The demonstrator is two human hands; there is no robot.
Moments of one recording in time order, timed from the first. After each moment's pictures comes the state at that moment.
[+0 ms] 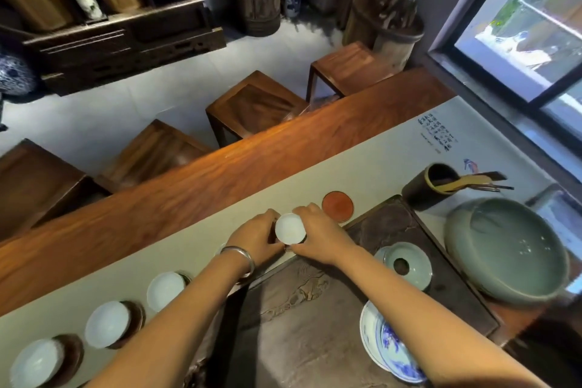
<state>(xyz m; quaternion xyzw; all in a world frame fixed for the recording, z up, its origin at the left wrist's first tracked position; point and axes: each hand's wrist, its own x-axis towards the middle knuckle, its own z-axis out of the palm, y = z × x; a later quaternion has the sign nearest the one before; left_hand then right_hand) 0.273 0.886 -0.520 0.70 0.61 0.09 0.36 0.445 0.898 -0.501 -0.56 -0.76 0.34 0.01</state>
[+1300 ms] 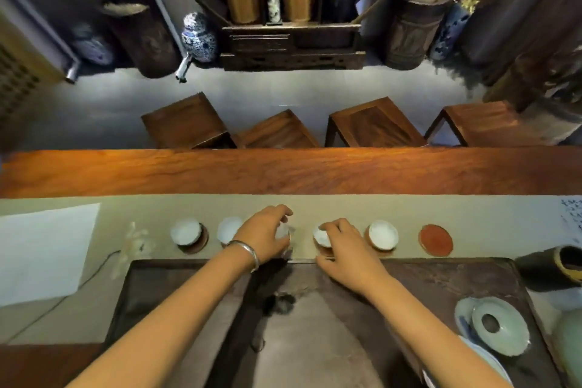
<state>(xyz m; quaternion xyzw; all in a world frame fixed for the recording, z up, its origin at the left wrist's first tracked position) 0.155 0.751 -0.449 0.57 0.76 0.16 0.27 0.347 0.819 -0.446 -0.37 -0.89 0.27 -0.04</state>
